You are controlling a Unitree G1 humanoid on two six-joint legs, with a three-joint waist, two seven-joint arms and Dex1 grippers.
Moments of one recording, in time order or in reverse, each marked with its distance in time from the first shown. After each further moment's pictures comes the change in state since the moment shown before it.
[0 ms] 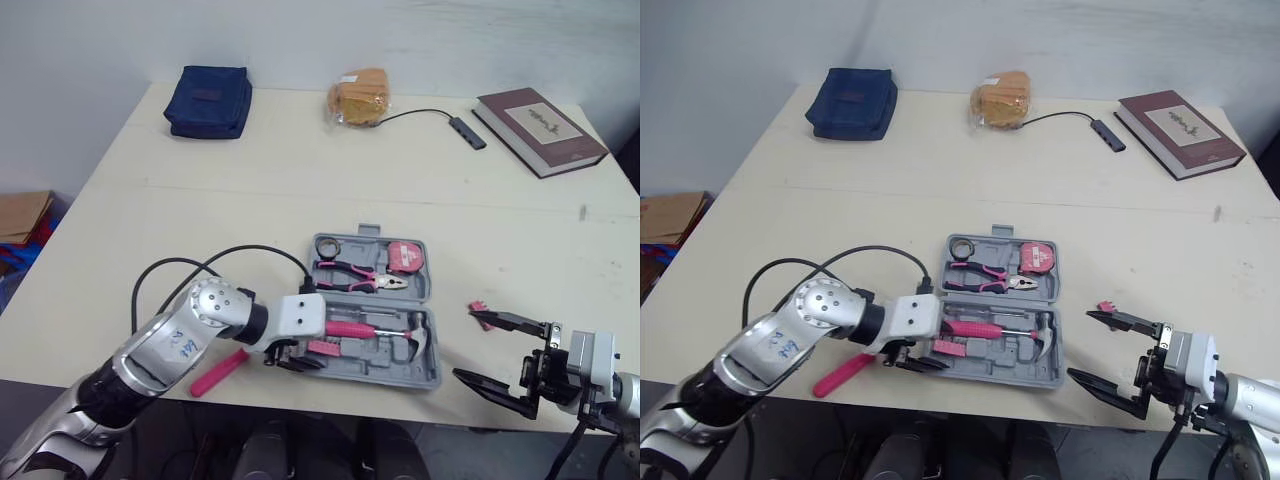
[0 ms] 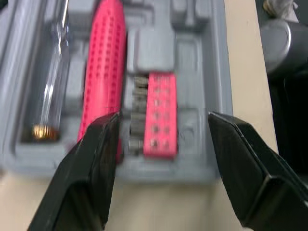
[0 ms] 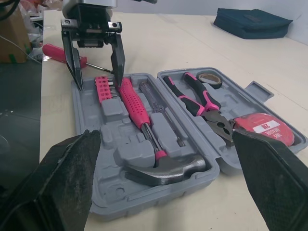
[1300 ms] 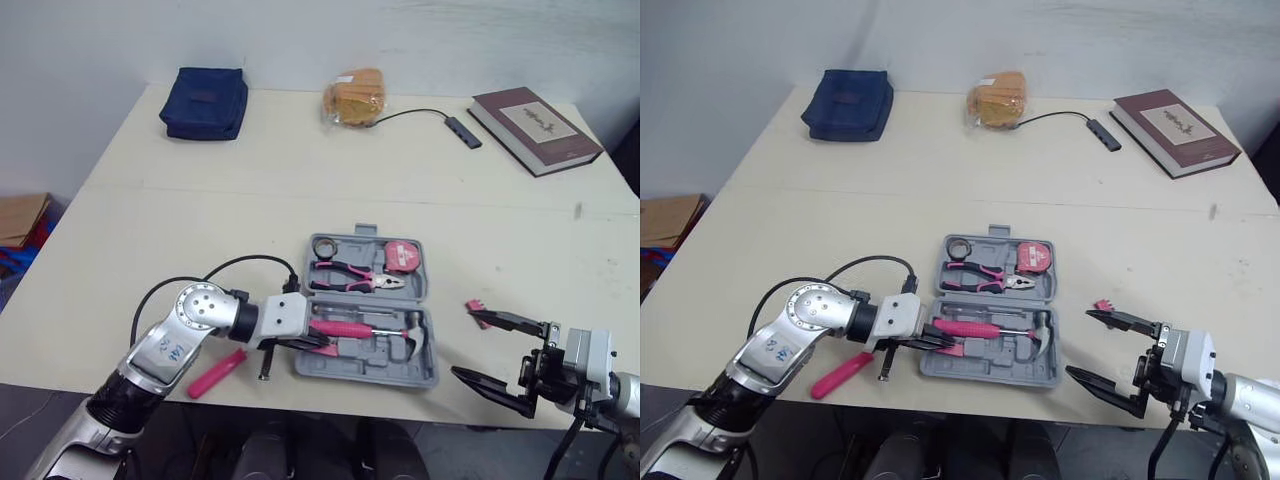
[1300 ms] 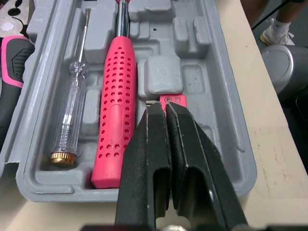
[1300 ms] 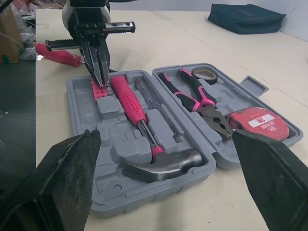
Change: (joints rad) left arm 0.119 -0.121 0.095 0.265 0.032 -0.479 -0.058; right arm 0.001 0.000 0.001 -0.015 -0.011 0.026 -0.032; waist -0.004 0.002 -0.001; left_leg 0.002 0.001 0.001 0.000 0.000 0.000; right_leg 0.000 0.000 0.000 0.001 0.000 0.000
